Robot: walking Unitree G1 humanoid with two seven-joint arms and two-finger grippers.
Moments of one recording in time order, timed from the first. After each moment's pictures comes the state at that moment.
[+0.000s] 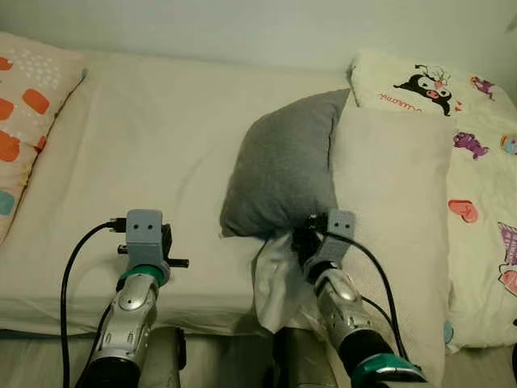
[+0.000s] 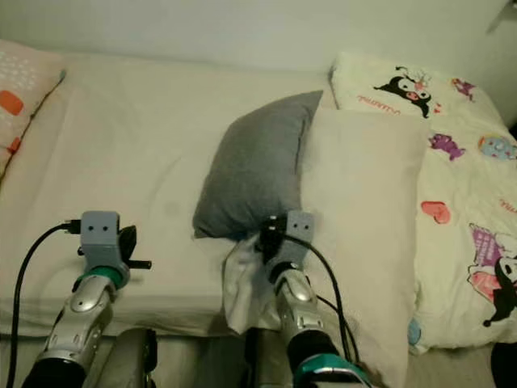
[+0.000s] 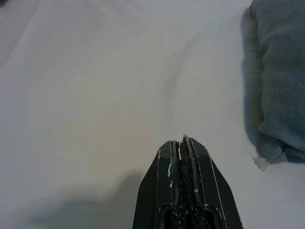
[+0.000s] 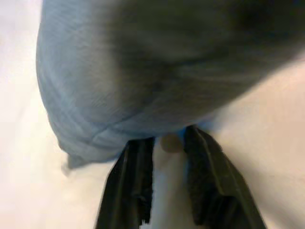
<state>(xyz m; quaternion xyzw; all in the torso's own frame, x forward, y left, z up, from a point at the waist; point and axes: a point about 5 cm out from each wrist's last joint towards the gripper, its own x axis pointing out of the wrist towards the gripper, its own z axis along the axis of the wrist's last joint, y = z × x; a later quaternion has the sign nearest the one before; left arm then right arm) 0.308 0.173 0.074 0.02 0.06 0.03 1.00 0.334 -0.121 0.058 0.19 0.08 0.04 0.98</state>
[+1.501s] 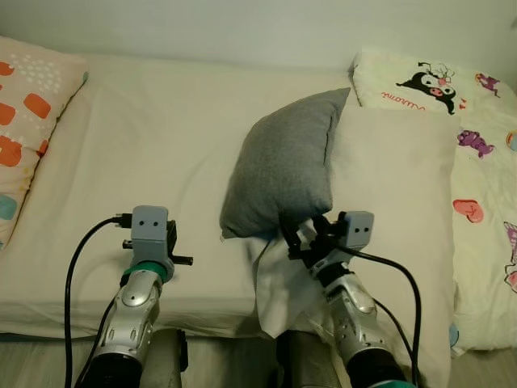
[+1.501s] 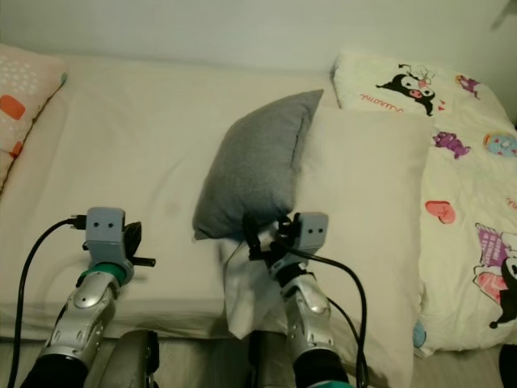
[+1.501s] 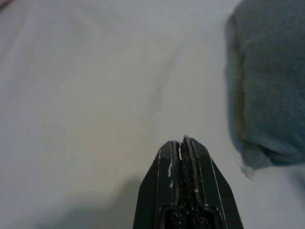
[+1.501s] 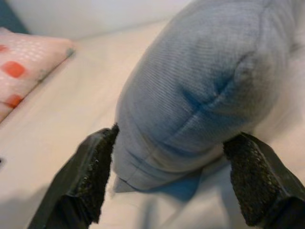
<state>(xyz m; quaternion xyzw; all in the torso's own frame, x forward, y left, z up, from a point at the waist) 0.313 0.166 0.078 0.02 0.06 0.01 1.00 0.320 -0.120 0.079 0.15 -0.04 0.16 0.98</state>
